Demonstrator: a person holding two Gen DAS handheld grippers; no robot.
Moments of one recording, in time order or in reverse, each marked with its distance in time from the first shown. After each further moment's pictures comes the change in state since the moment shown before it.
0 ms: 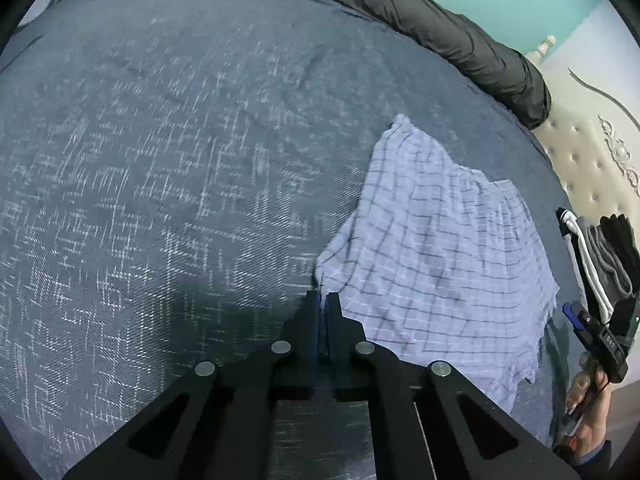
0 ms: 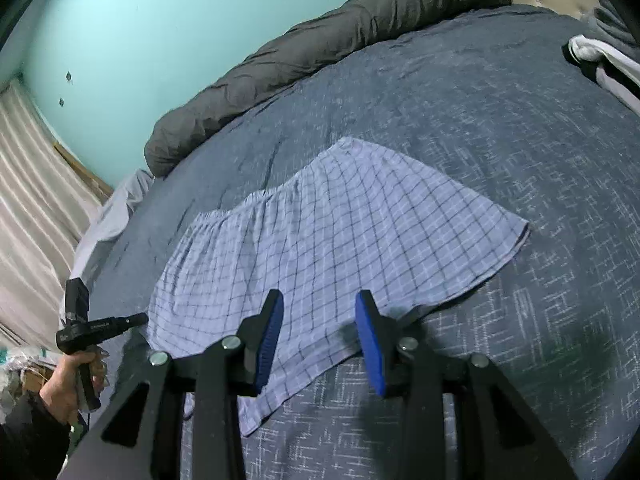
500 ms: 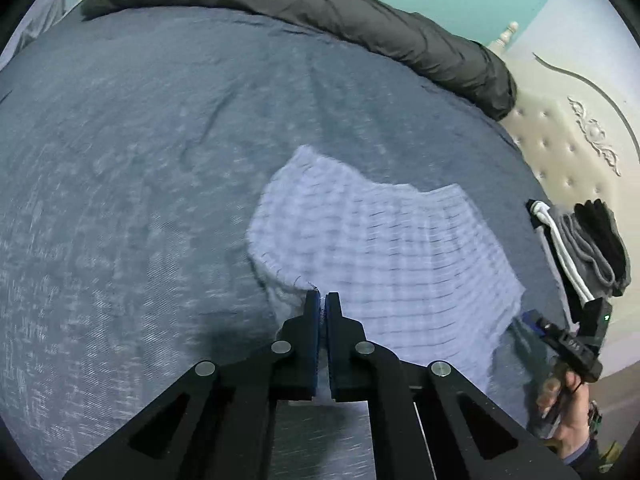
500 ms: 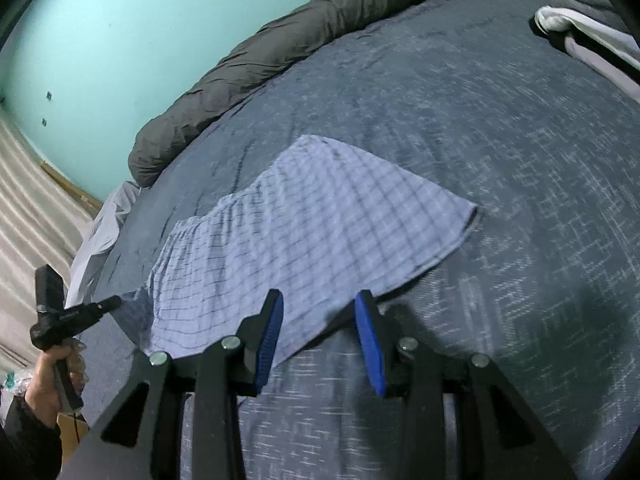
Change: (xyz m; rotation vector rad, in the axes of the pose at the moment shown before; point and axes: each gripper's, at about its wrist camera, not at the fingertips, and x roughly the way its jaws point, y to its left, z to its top) left arm -0.020 -0.091 0.025 0.102 -0.028 -0.048; right arm -0.012 -0.034 0.001 0.085 0.017 -0.041
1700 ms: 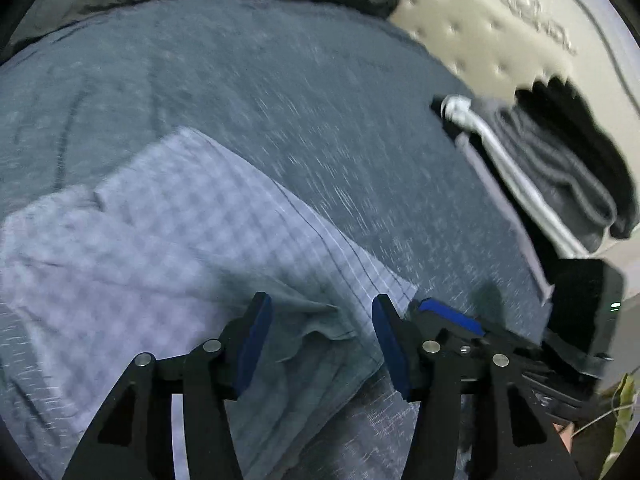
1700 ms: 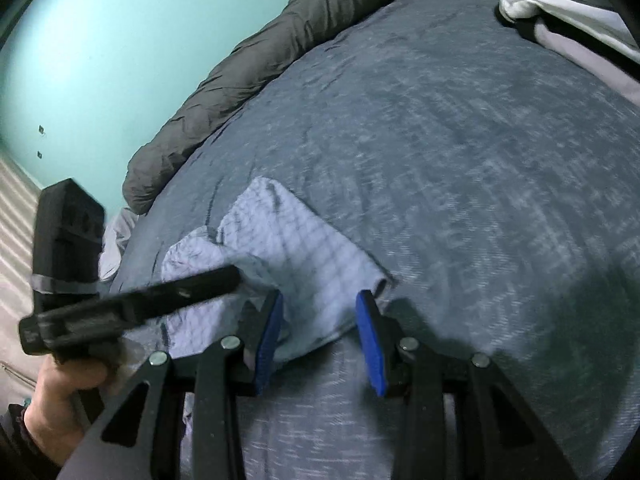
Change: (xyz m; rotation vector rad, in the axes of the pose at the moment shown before) left arm 0.154 -0.271 0.003 0.285 0.182 -0.157; right arm -0.009 -0.053 0.039 0.067 -0.008 0.032
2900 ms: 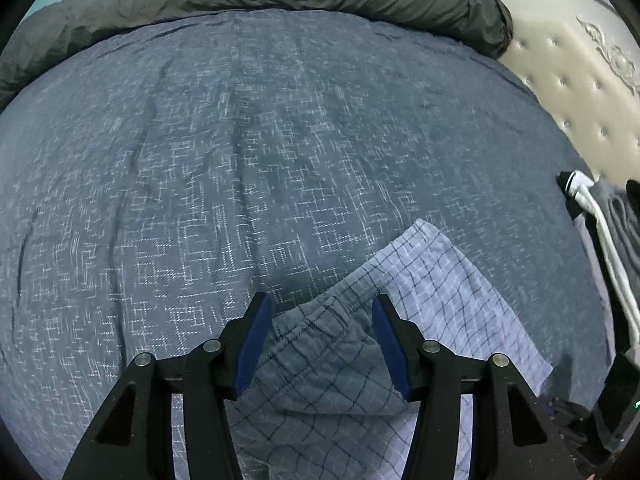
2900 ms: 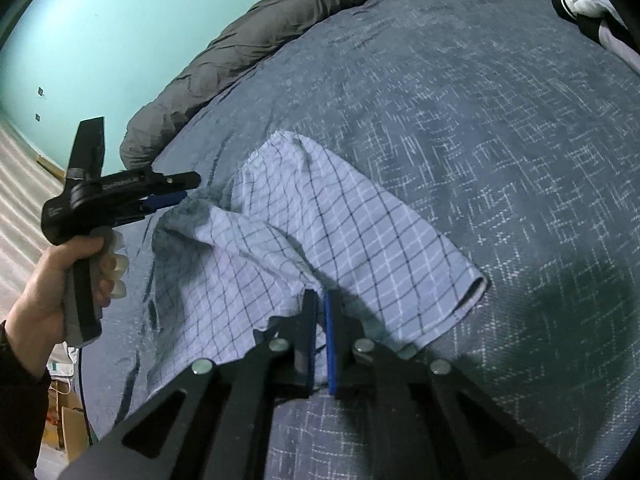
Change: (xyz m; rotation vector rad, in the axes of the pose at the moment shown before) left arm -0.011 0.132 0.065 -0.103 -0.022 0.276; right arm 0.054 0.030 0.000 -0.071 0.099 -0.015
